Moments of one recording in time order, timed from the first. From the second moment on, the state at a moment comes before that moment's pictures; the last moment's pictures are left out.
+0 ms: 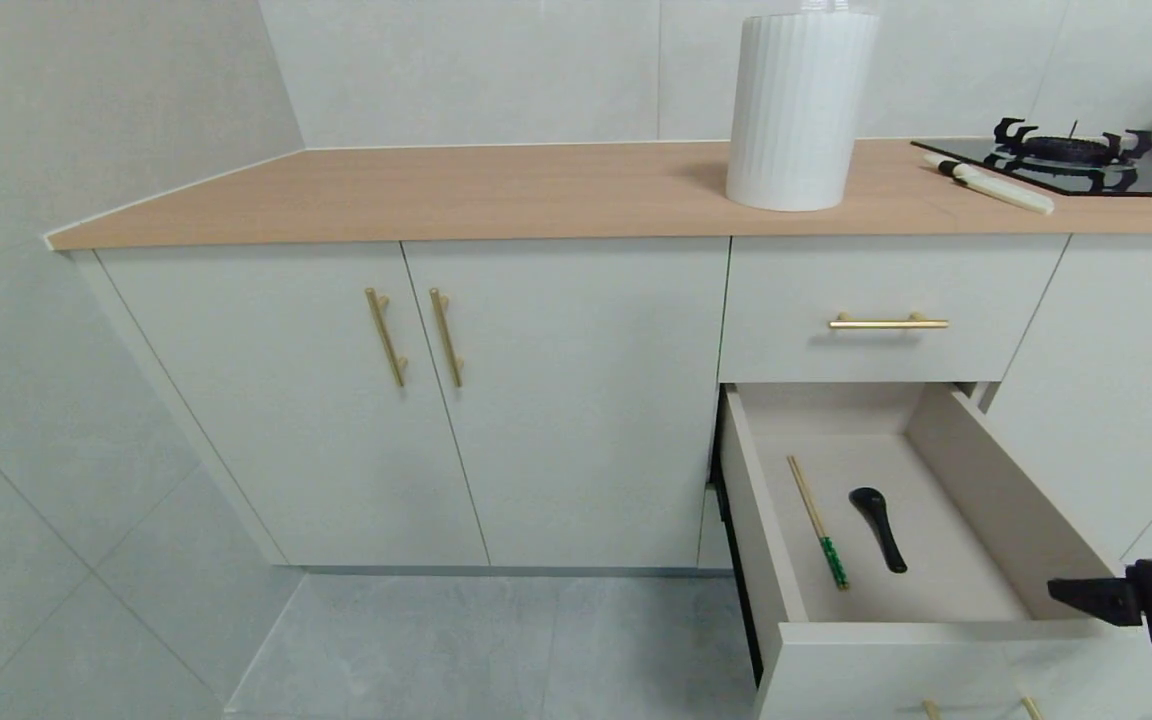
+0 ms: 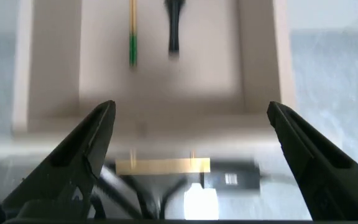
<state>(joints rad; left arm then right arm) 0.00 0.00 0.00 0.00 0.04 -0.01 0.11 1.23 -0.61 0.17 -0.14 0.07</state>
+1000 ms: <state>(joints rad) 0.00 0.00 0.00 0.00 0.04 -0.01 0.18 1.55 -0.69 0.37 -0.03 0.07</state>
